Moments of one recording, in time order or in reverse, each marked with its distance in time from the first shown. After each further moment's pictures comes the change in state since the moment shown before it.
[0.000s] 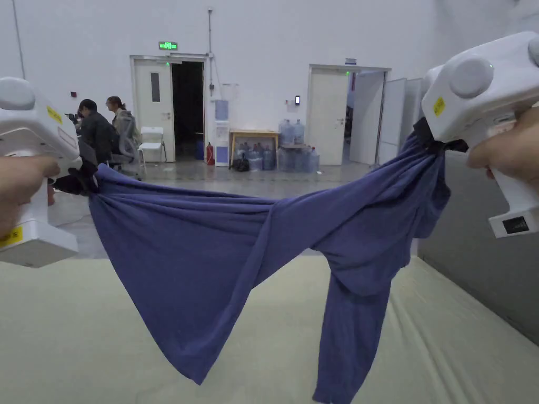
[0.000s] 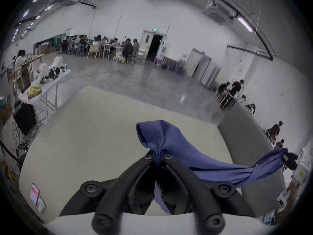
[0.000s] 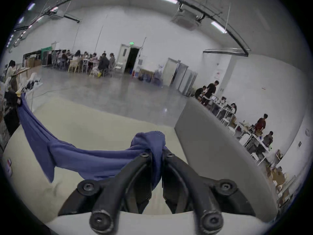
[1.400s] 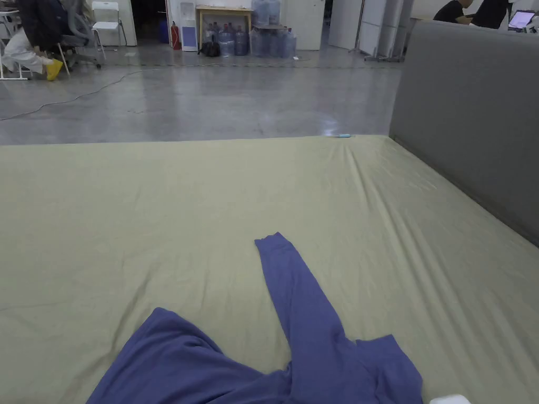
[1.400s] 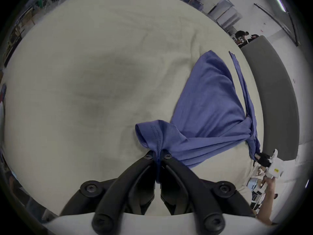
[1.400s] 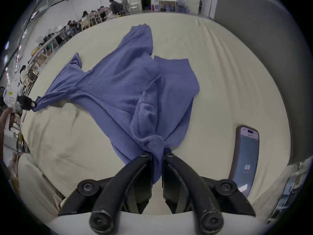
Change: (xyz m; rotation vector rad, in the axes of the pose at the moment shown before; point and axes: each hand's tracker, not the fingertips) left arm -0.223 -0.489 -0.005 -0.723 0.025 0.103; right arm -0.092 -0.585 0.052 -0.689 0.389 -0.114
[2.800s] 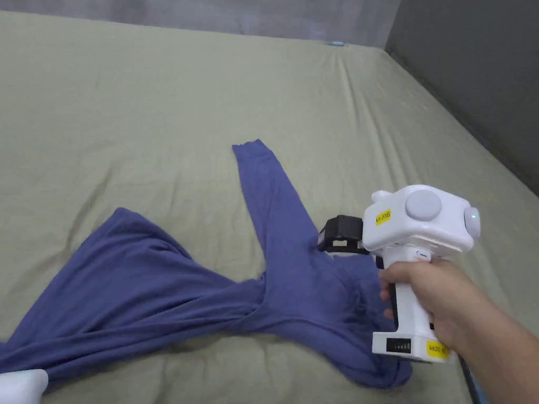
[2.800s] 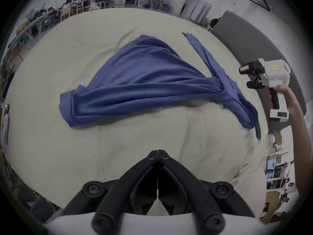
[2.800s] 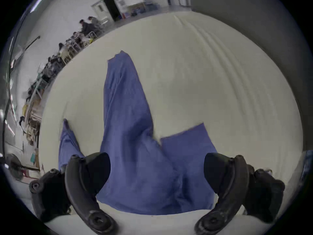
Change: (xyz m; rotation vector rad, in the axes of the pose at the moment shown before) left arm 0.116 -0.112 -0.006 0.118 0.016 -0.277; right arm 0.000 0.189 -0.050 -0.014 0.099 -0.365
